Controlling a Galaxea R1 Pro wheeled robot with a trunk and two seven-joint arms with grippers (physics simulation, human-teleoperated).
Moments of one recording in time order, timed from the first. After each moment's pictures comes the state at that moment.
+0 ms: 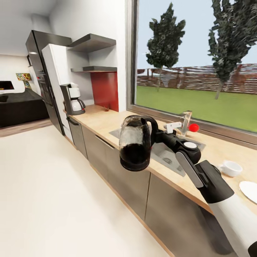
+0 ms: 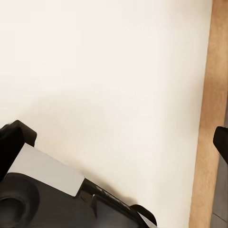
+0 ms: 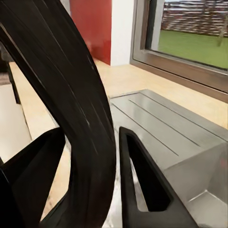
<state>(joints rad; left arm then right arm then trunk) -0.16 0.19 0.12 -0.03 0.77 0.01 -0.53 -0.85 -0.21 0.43 -1.47 -0.48 0.57 -0.19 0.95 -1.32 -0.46</state>
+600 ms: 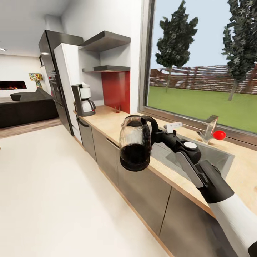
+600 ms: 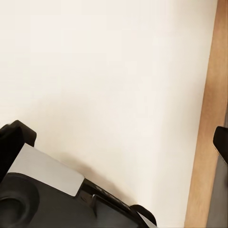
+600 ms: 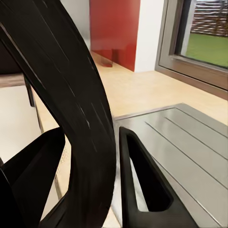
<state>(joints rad) -0.16 0.19 0.12 -0.03 0.77 0.01 -0.53 -0.85 -0.21 0.43 -1.47 -0.48 0.57 -0.19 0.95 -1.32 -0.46</state>
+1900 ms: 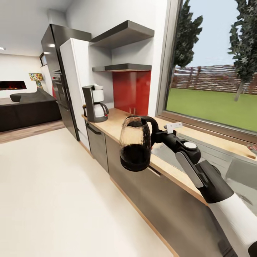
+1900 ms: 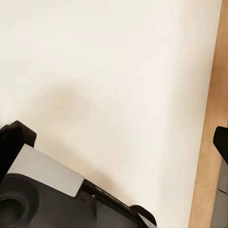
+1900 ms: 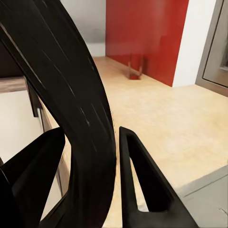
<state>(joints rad) -0.16 0.19 0.12 -0.03 0.77 0.01 -0.53 -0.85 -0.21 0.43 -1.47 -0.48 0.57 -0.19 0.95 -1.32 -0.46</state>
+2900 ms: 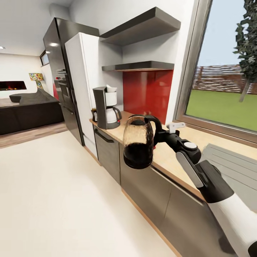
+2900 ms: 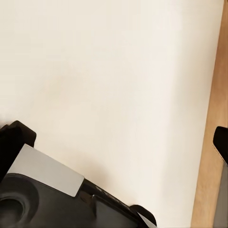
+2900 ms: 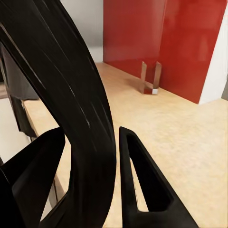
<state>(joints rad) -0.16 0.19 0.12 -0.03 0.77 0.01 -0.53 -0.85 -0.21 0.42 -1.46 -0.48 0.57 -0.28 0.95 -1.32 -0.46</state>
